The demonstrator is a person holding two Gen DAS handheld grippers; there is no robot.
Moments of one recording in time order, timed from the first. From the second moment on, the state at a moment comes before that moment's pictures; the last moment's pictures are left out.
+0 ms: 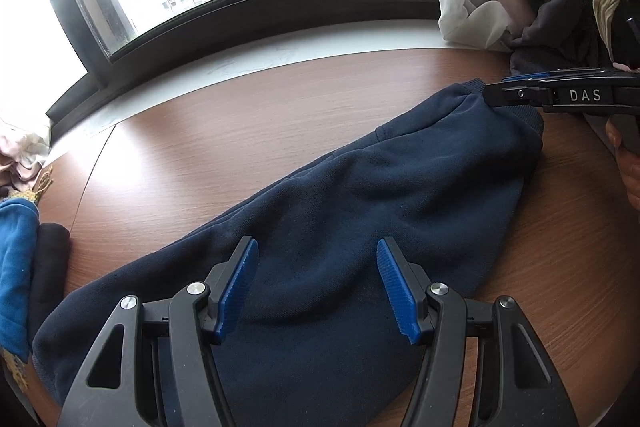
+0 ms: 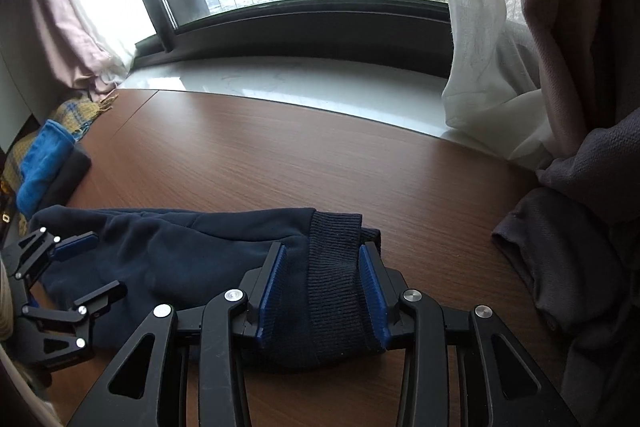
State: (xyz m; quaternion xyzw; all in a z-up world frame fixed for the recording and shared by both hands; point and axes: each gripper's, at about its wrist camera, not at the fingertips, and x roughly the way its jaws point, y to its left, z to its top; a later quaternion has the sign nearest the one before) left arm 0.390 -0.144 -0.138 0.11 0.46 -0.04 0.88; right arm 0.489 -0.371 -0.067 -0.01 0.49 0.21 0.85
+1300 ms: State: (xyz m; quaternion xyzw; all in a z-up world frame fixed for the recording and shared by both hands) left arm 0.402 -0.113 -0.104 0.14 0.42 -0.10 0.89; right arm 0.454 -0.319 -0.019 -0.16 0.39 0.20 0.88
